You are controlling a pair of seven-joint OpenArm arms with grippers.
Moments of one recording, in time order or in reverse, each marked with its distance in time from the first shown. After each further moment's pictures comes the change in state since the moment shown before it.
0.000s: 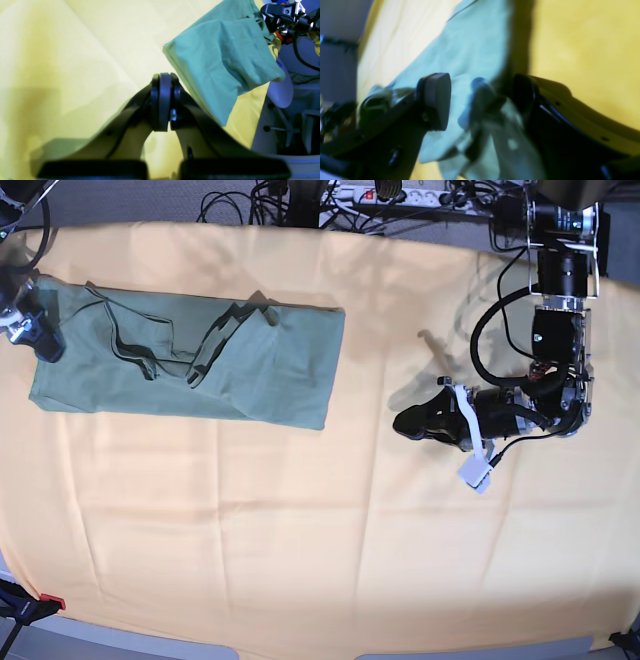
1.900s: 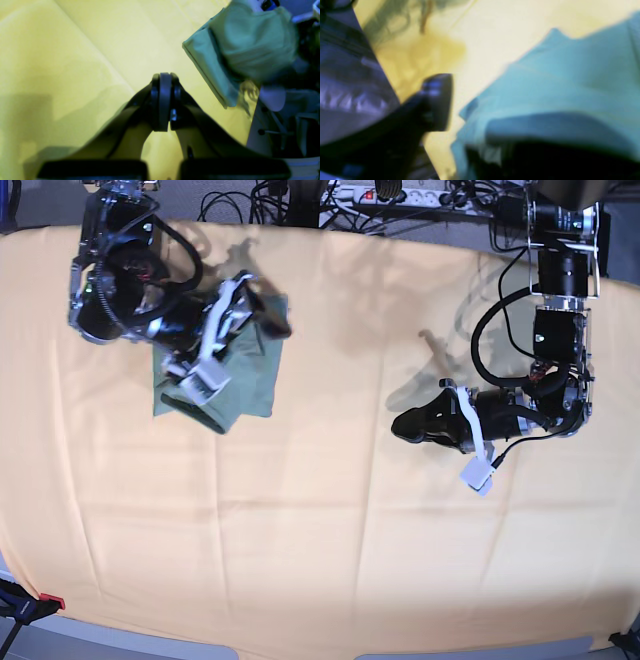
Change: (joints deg) left arm 0.0 0.0 0.0 0.0 -2.5 0.0 -0.2; right arm -1.2 -16.8 -45.2 47.1 -22.3 -0.2 3.2
